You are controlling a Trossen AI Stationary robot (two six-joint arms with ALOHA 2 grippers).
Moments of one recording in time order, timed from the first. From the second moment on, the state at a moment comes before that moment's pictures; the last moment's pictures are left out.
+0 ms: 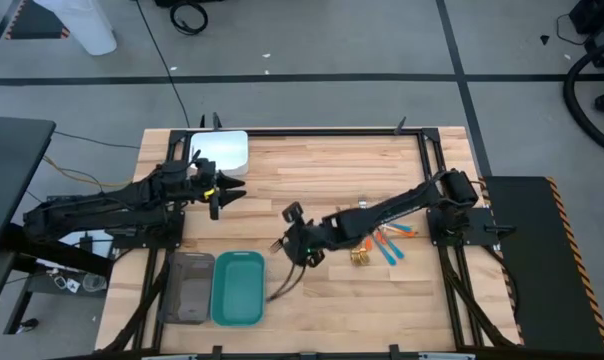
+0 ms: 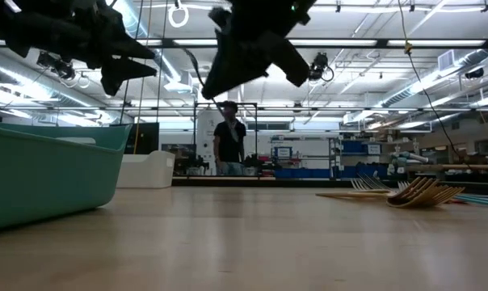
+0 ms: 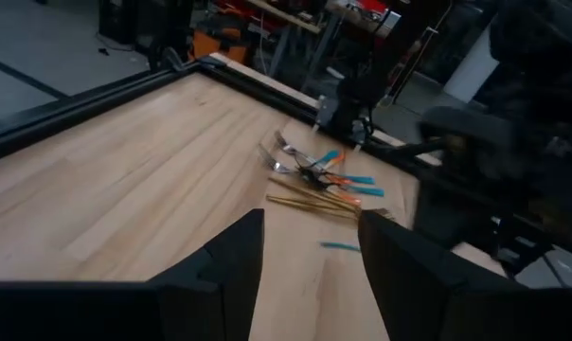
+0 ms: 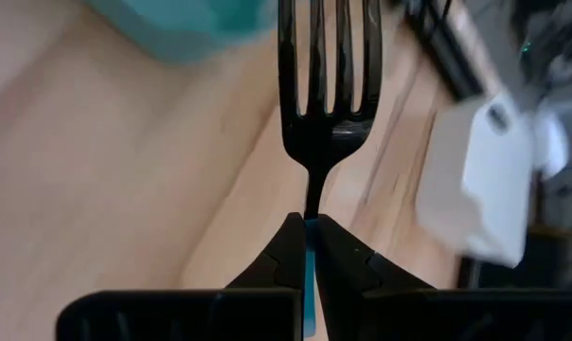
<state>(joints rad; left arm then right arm) 0.31 0.59 0.35 0.05 0.14 -0.36 0.26 1.95 1.50 -0.39 0.45 -0.62</state>
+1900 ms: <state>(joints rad) -0.29 0.78 0.39 0.22 0.06 -0.02 0.24 1.96 1.50 0.15 -0.01 -0.74</state>
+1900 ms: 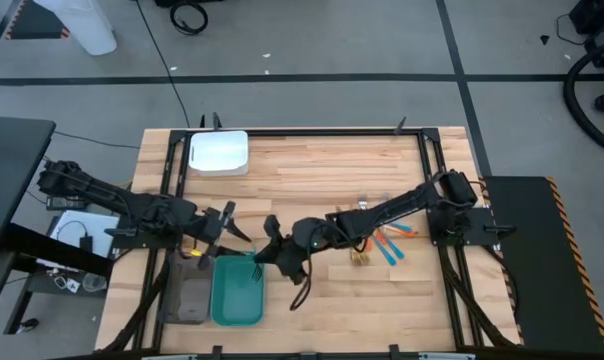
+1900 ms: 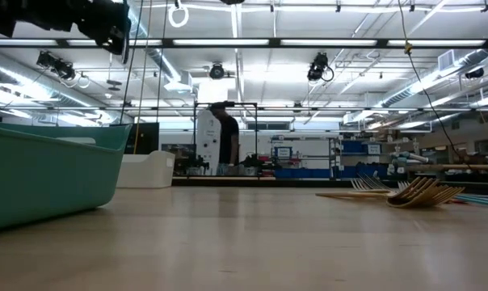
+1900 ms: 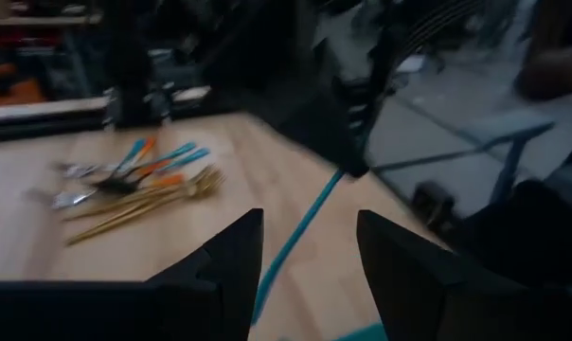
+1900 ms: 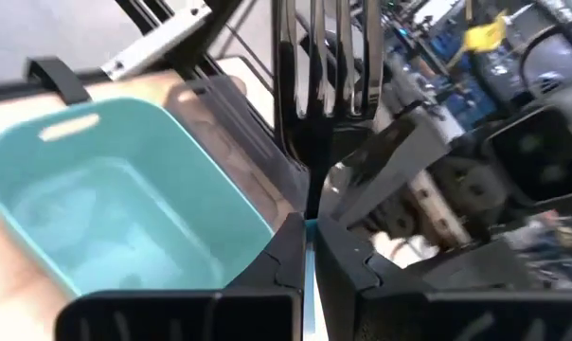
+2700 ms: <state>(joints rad) -0.26 1.02 0.39 0.50 0.25 -0.15 0.17 1.96 1.50 0.21 -0.32 -0.53</state>
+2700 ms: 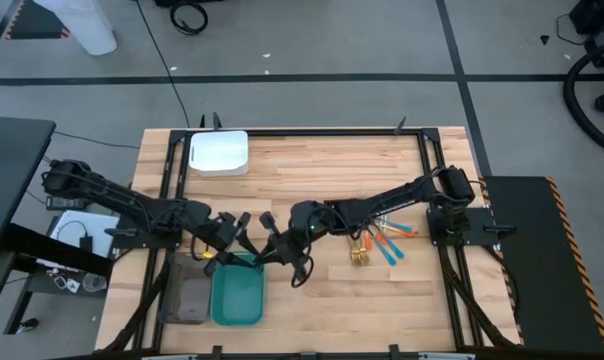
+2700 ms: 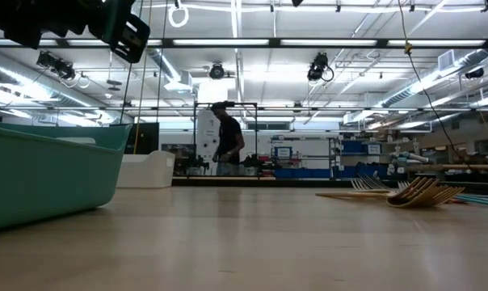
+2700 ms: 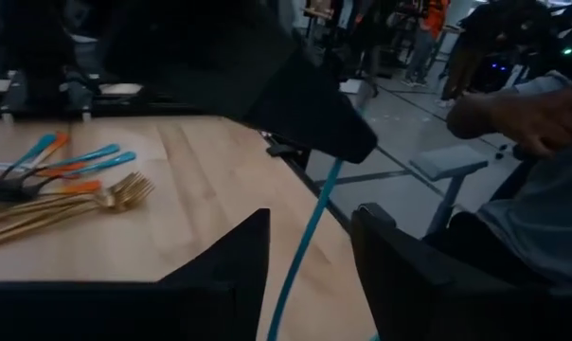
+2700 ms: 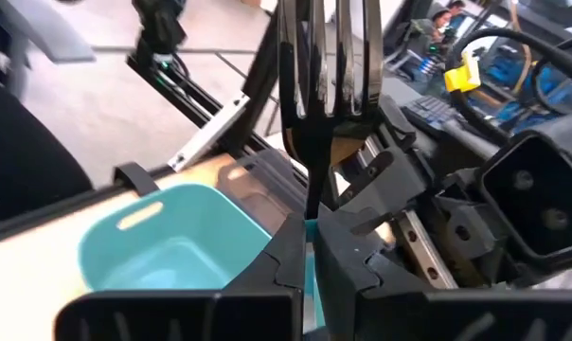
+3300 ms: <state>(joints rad) -0.26 1.02 0.39 0.58 0.27 -0.13 0.12 1.96 1.50 0.26 -0.42 -0.32</state>
